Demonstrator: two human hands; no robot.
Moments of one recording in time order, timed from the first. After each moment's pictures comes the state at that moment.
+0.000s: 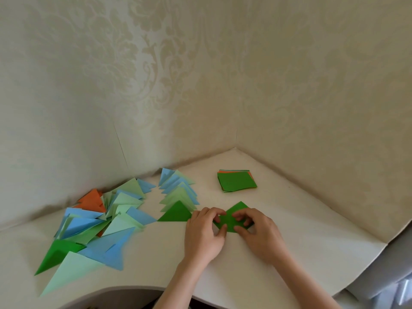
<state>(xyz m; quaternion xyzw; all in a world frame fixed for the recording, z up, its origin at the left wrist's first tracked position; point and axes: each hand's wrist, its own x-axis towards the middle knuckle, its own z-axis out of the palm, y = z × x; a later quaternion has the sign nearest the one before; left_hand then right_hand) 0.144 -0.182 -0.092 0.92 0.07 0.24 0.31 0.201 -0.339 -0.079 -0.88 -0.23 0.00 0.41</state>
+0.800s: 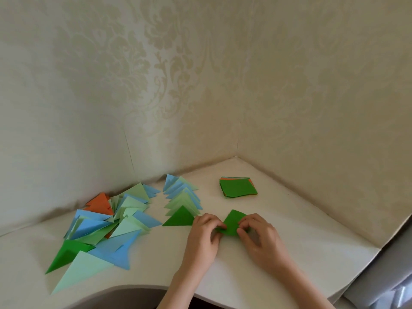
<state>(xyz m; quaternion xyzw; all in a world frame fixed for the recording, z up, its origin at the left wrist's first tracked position) 0.130 -0.174 -0.093 0.89 0.02 0.28 0.35 0.190 -0.347 -0.082 -0.83 -0.35 -0.14 0.42</state>
